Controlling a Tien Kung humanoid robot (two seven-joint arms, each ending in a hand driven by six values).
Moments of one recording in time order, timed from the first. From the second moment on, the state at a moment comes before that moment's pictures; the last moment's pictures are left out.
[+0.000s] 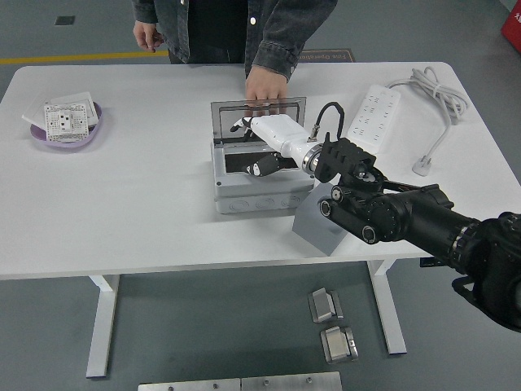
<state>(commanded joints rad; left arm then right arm) 0.03 0.29 -0.36 -0.23 0.21 0.05 0.33 0.99 -0.03 0.25 0.60 -1.51 -0.28 0.16</state>
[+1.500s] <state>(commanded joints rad) 0.01 0.31 -0.33 -0.23 0.20 0.05 0.33 1.15 -0.04 0.14 0.53 -1.07 -0.22 0.21</state>
